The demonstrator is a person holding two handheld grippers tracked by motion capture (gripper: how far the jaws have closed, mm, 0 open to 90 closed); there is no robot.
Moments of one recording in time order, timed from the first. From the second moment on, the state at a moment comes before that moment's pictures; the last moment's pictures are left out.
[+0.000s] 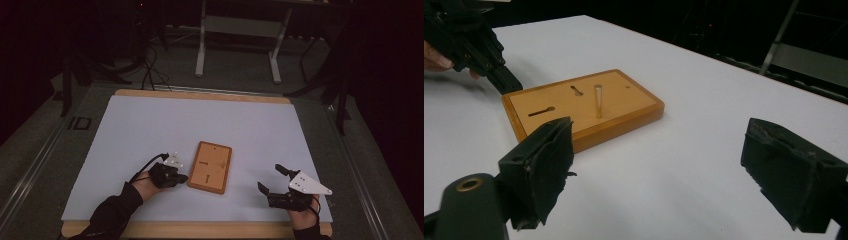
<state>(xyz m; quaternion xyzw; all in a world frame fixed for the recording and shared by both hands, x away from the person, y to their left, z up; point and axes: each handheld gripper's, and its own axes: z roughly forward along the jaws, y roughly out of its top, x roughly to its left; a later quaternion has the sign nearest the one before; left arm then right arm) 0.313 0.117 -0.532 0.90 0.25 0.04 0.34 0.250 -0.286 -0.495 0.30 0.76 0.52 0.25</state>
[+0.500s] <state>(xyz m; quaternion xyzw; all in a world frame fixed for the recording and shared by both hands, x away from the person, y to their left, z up) 0.304 0.074 -0.532 0.92 0.21 0.02 0.34 0.250 -0.287 -0.494 0.30 0.76 0.52 0.25</state>
